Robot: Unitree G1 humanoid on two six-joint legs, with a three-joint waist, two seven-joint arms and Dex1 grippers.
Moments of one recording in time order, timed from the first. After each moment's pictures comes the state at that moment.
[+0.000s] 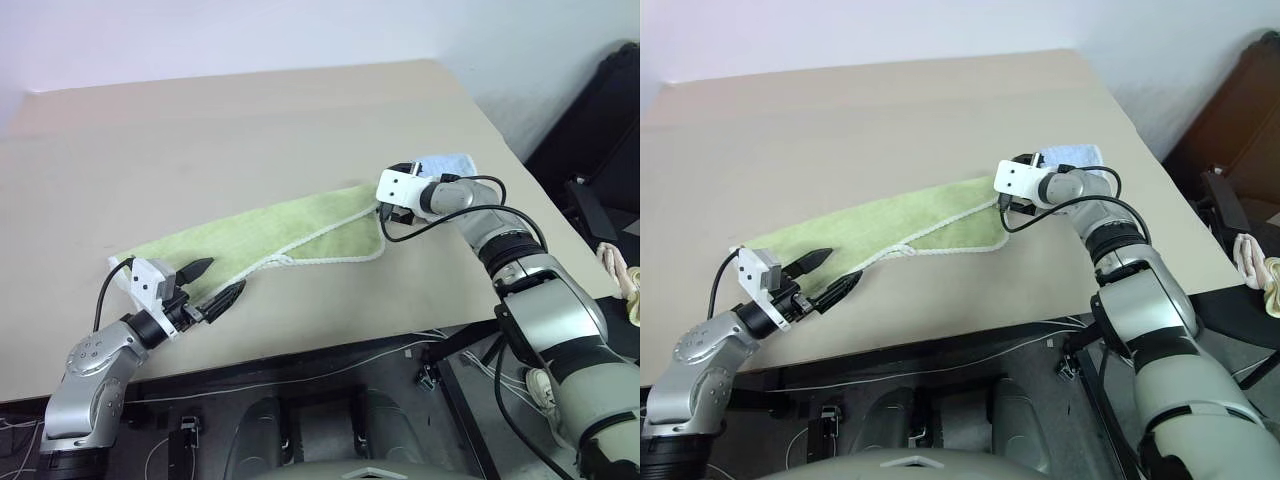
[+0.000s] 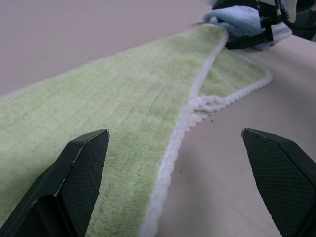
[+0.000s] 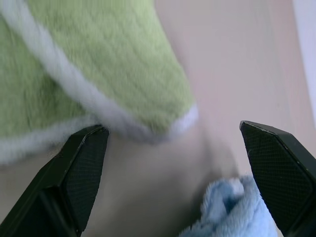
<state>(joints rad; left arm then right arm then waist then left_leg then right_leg) 0.10 0.51 0.24 -0.22 -0.53 0.24 -0.78 -1.11 -0.44 0.39 1.11 -0.40 -0.27 0.56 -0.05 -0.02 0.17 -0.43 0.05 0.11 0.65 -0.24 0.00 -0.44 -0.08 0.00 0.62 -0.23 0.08</state>
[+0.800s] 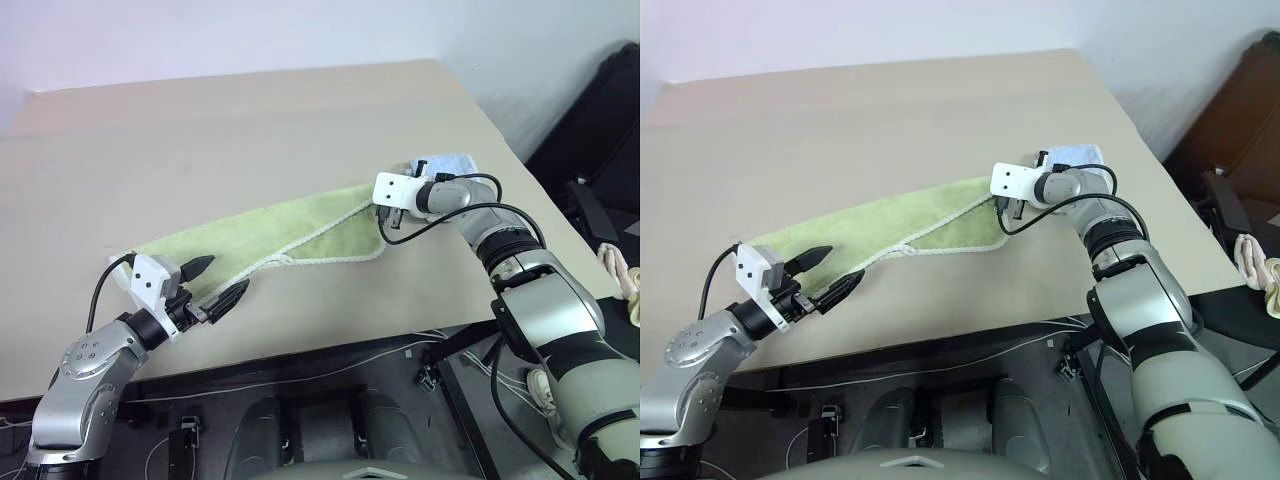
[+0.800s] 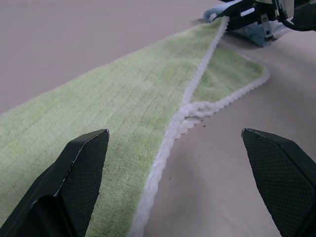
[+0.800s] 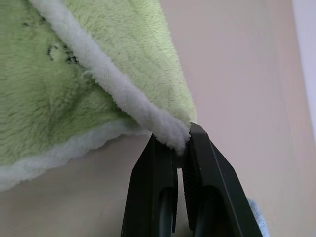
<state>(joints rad) 0.14 0.54 0.25 -0.38 -0.54 0.35 -0.69 -1.13 -0.46 0.40 1.16 -0.43 -0.38 0.60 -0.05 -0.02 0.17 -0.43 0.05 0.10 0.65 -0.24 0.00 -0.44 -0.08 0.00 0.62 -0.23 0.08</state>
